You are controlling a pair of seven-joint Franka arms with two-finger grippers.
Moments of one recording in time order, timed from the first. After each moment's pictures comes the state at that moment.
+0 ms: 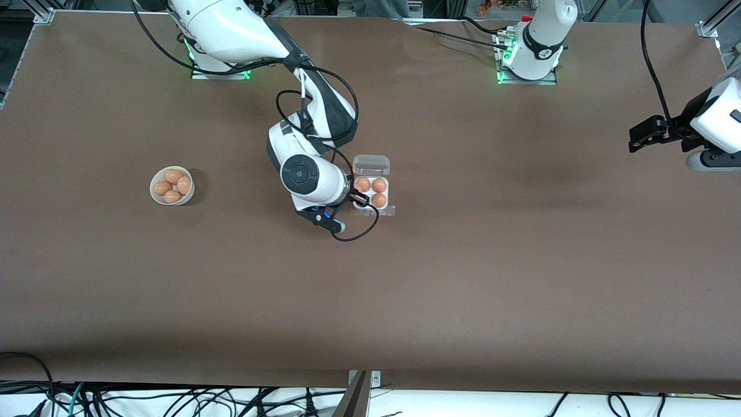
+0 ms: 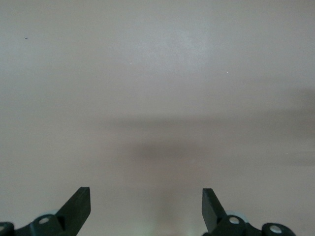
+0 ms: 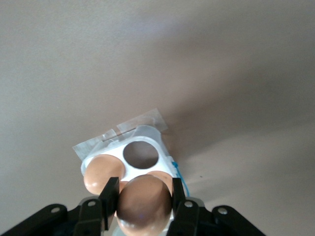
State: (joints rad) left arm -0.06 0.06 0.05 -1.55 0.05 1.49 -0.03; right arm 0.66 0.75 -0.02 -1.40 0.35 2.06 0.94
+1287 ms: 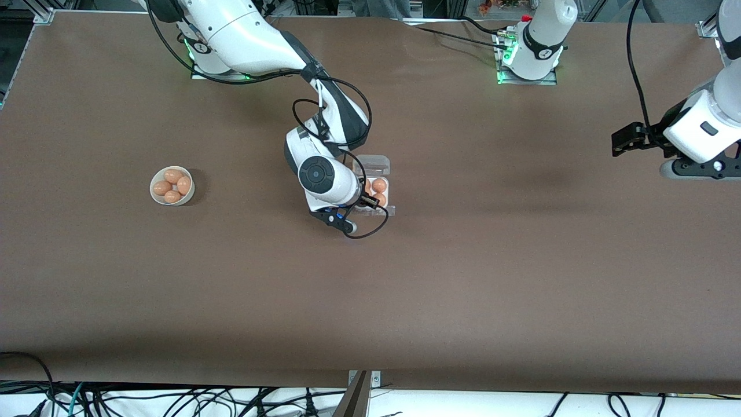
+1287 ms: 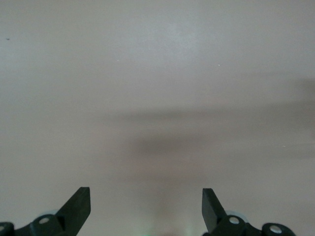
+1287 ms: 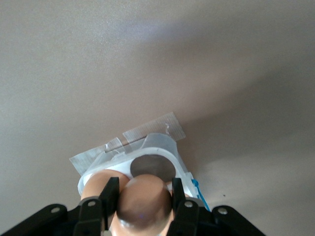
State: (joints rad) left arm -0.09 0.09 0.04 -1.55 0.05 1.49 -0.03; right arm 0.69 0.81 -0.01 -1.40 0.35 2.16 0.96
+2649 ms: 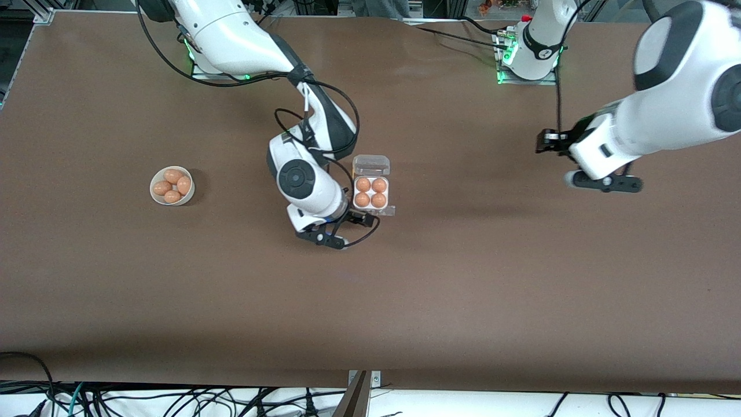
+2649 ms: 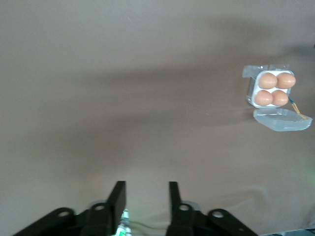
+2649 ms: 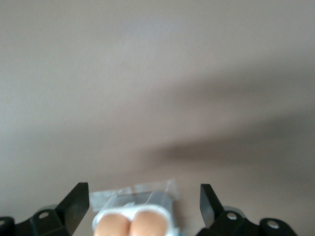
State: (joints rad) left arm -0.23 0.20 0.01 -1.55 -0.22 1.44 -0.21; right arm 0.67 0.80 -0.11 -1.33 0.31 2.17 0.69
